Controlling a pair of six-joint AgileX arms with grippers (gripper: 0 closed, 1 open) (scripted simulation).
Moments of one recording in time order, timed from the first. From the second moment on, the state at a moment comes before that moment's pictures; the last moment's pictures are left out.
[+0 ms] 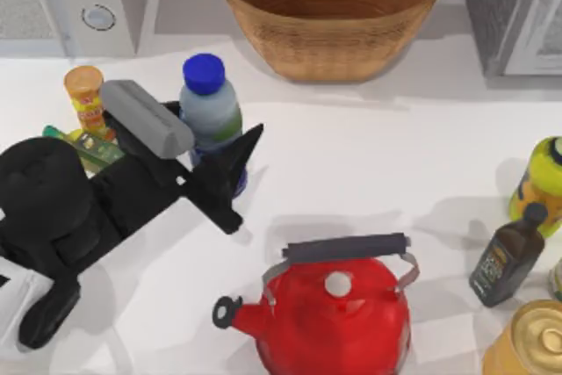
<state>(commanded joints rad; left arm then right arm) -0.45 1.67 0.36 1.30 0.38 0.02 0.00 0.00 0.00 0.00 0.00 0.00</state>
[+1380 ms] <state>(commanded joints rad) -0.41 2.13 1.73 0.39 0.41 0.04 0.00 0.00 0.00 0.00 0.00 0.00</state>
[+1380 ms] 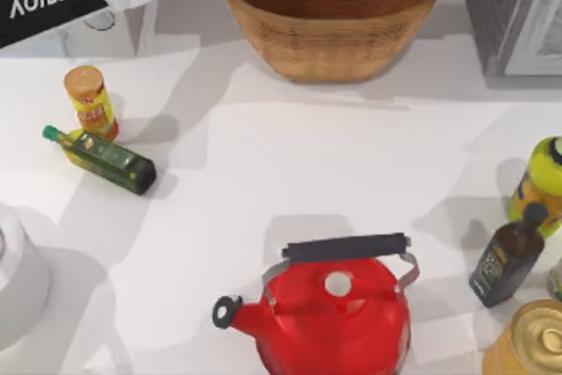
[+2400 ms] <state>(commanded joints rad) -0.45 2.37 1.99 0.37 0.38 0.04 0.00 0.00 0.00 0.00 0.00 0.00</state>
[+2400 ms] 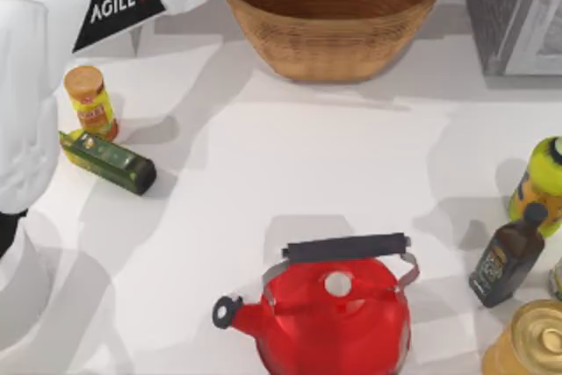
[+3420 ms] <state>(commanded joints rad) -0.45 2.37 1.99 0.37 0.38 0.04 0.00 0.00 0.00 0.00 0.00 0.00</state>
